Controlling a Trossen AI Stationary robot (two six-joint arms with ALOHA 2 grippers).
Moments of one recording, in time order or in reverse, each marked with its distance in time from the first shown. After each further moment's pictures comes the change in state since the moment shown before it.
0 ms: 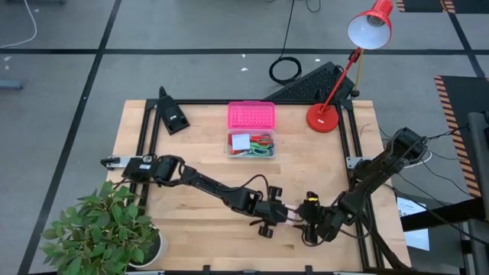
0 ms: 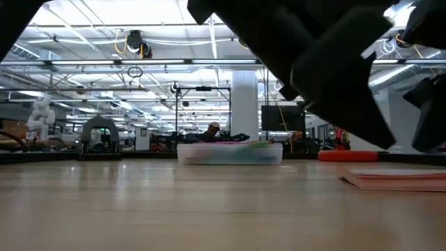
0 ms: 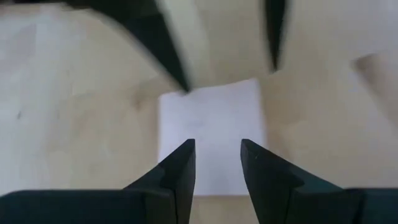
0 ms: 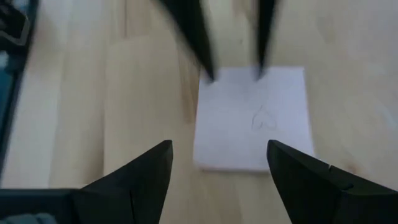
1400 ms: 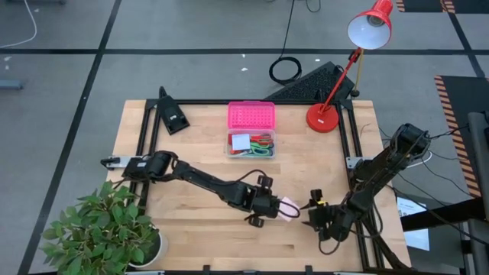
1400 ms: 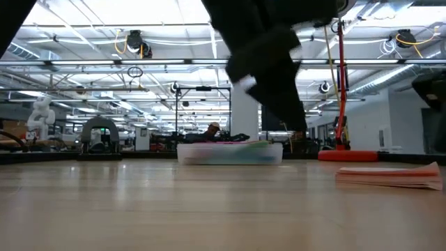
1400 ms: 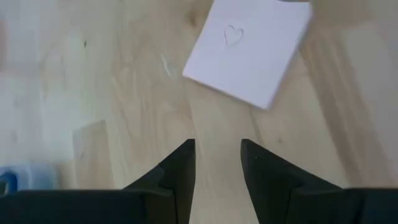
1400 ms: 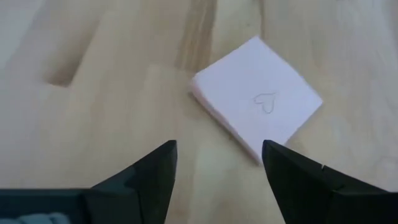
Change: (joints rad) left arm 0.015 -0.093 0.000 -0.315 -0.143 0.014; right arm 0.095 -0.079 -0.104 -0.035 0.095 -0.335
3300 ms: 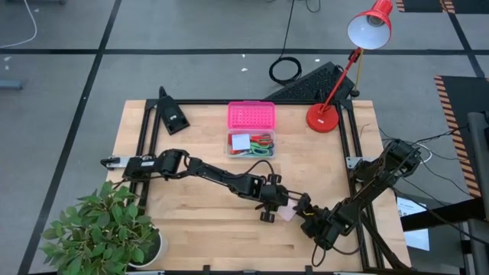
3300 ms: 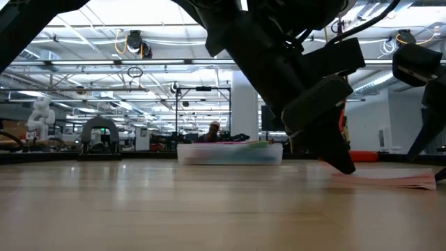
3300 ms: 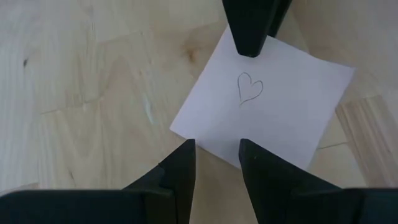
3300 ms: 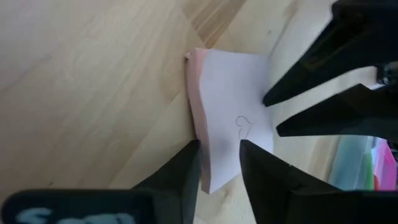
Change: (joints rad) left arm 0.100 0.135 0.003 0.241 0.239 -0.022; right arm -0.037 0.260 0.129 -0.180 0.165 -0.647
